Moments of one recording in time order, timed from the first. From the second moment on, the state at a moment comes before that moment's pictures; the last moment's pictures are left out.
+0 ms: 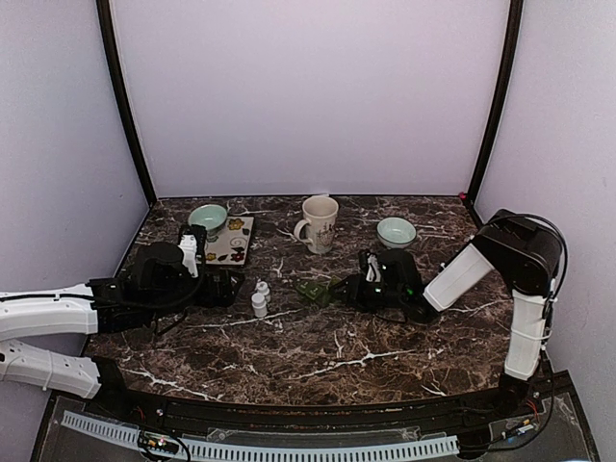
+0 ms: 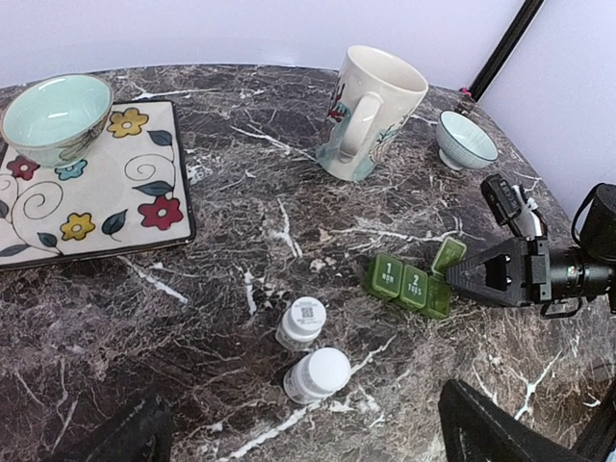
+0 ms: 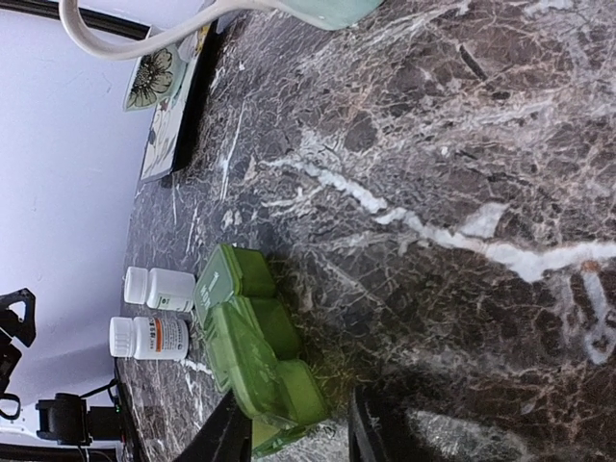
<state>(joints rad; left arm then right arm) -0.85 1.00 0.54 -0.05 -0.30 -0.51 0.73 1.96 0.73 0.73 -0.31 0.95</state>
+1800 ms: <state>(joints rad) -0.88 1.02 0.35 0.04 -0.22 -0.40 1.06 1.99 1.81 -0.32 0.36 0.23</state>
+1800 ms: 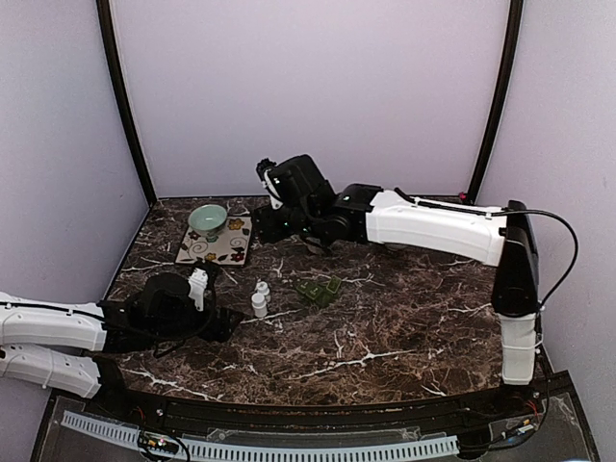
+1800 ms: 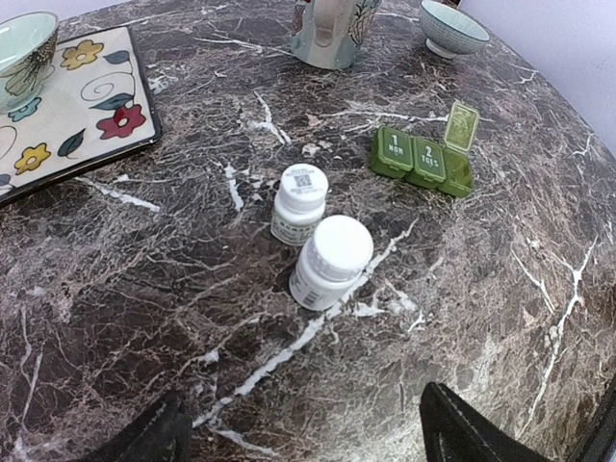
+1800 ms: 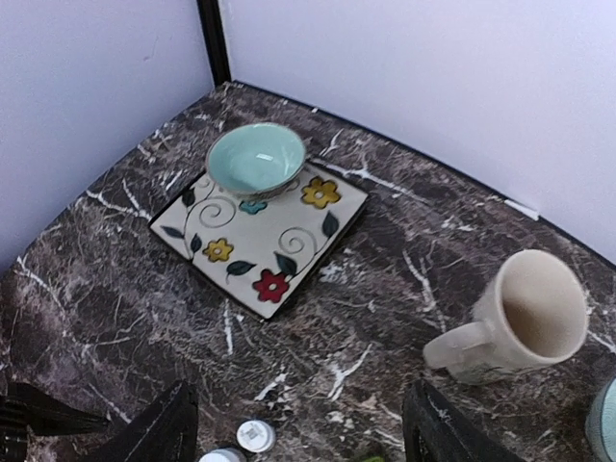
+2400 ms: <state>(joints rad) -0.91 0.81 0.24 0.02 -0.34 -0.44 1.14 2.35 2.34 -0.98 0.16 0.43</state>
